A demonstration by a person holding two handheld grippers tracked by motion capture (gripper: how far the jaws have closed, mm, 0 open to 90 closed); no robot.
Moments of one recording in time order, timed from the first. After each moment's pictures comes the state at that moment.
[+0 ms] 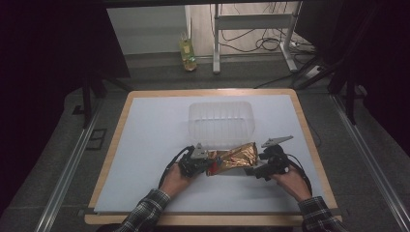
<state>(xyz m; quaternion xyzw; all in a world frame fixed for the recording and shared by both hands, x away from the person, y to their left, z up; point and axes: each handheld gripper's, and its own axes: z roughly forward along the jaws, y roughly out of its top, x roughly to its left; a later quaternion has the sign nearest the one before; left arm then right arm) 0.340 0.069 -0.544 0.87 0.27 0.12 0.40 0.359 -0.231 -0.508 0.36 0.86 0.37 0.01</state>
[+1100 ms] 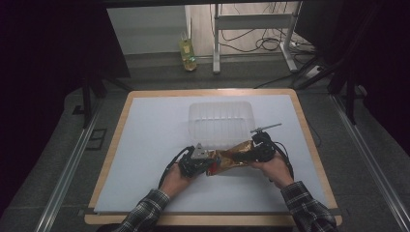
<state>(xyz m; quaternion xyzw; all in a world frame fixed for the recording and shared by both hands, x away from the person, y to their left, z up) 0.339 0.069 -0.543 0.87 0.27 0.13 0.39 0.390 -0.196 -0.494 0.43 0.81 0.39 -0.07</state>
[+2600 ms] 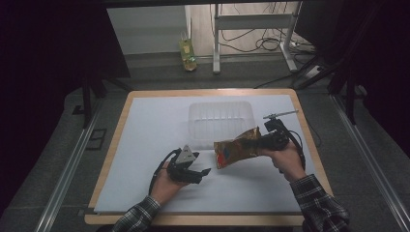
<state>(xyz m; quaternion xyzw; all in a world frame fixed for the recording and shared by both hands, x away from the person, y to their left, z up) 0.312 0.099 -0.528 0.84 0.28 0.14 0.44 0.387 -0.215 -0.429 0.43 0.80 0.42 -0.06</state>
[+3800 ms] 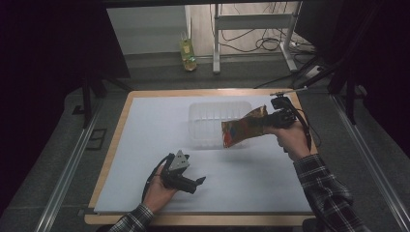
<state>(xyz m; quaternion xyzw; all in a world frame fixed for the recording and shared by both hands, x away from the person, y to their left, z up) 0.291 0.113 -0.525 0.84 0.29 0.15 0.43 0.424 -0.222 -0.379 0.46 0.78 0.42 -0.01</state>
